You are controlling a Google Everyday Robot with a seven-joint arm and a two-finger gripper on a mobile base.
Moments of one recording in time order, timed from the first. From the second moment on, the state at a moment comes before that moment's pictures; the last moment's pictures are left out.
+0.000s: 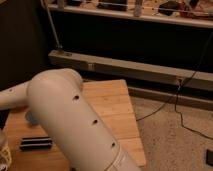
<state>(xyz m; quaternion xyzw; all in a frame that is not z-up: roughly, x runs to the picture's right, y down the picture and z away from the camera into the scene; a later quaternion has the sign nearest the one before) -0.415 0.285 0.579 -0.51 0.29 0.23 0.77</state>
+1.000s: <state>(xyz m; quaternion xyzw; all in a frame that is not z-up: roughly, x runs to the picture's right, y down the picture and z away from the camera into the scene) -0.429 0.240 0.572 -0.51 0.26 0.22 0.79</state>
